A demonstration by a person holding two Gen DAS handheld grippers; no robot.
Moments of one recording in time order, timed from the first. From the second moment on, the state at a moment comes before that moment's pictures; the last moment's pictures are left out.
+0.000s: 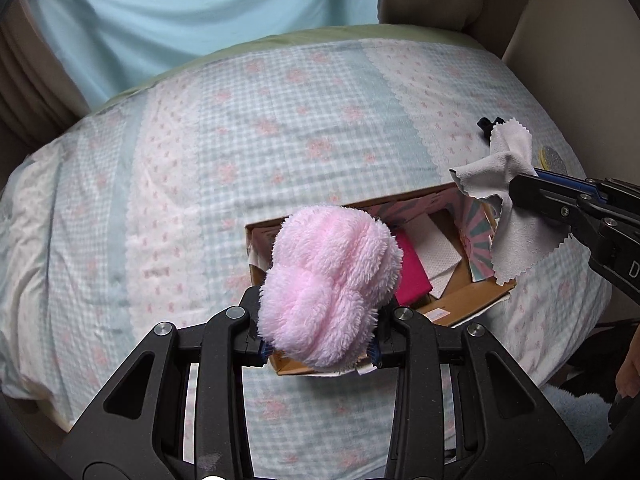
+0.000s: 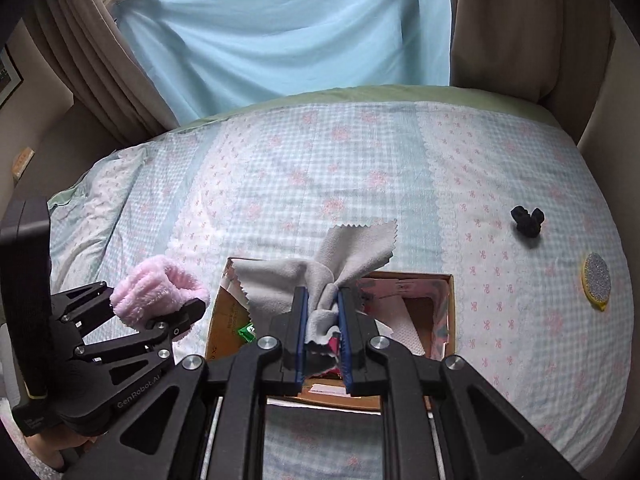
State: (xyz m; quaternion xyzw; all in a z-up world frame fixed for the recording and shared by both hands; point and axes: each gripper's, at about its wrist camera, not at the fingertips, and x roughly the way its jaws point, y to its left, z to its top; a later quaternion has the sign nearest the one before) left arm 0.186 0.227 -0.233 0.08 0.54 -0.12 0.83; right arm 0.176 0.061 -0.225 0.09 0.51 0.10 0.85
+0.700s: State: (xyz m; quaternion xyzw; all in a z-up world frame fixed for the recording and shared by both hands) left arm 0.208 0.236 -0.343 0.12 0.61 -0.18 0.76; right arm 0.216 0.072 -0.324 0.19 0.63 0.03 0.75
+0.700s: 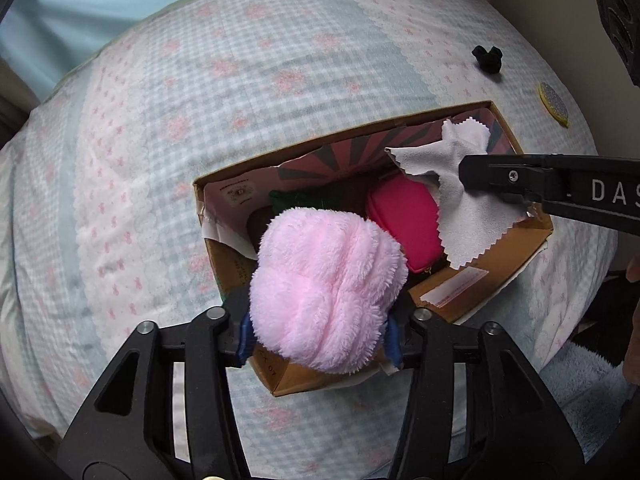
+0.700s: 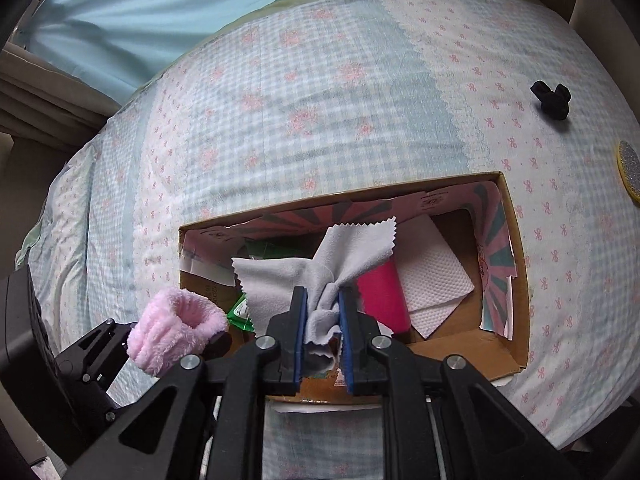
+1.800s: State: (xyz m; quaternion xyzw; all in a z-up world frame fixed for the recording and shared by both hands) left arm 0.149 0.215 -0.240 0.10 0.52 -0.16 0.83; right arm 0.141 0.031 -0.201 0.13 0.51 0.03 0.85
